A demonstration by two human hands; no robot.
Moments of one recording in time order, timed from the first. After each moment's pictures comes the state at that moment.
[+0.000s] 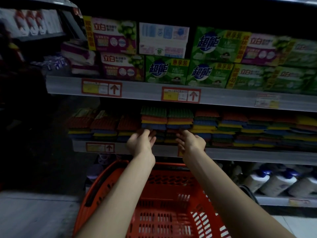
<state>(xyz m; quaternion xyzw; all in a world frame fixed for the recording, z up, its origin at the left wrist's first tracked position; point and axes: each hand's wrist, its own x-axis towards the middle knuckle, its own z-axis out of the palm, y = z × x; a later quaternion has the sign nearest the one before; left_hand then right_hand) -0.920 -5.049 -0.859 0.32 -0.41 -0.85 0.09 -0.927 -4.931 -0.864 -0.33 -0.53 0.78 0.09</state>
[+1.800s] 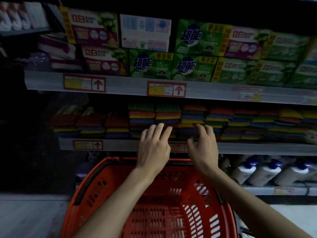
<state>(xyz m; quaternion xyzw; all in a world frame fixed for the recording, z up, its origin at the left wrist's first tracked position) -0.900 -5.019 -0.908 -0.19 -0.92 -0.15 0.30 -0.874 -4.858 -0.879 -0.10 -0.93 0.26 0.25</state>
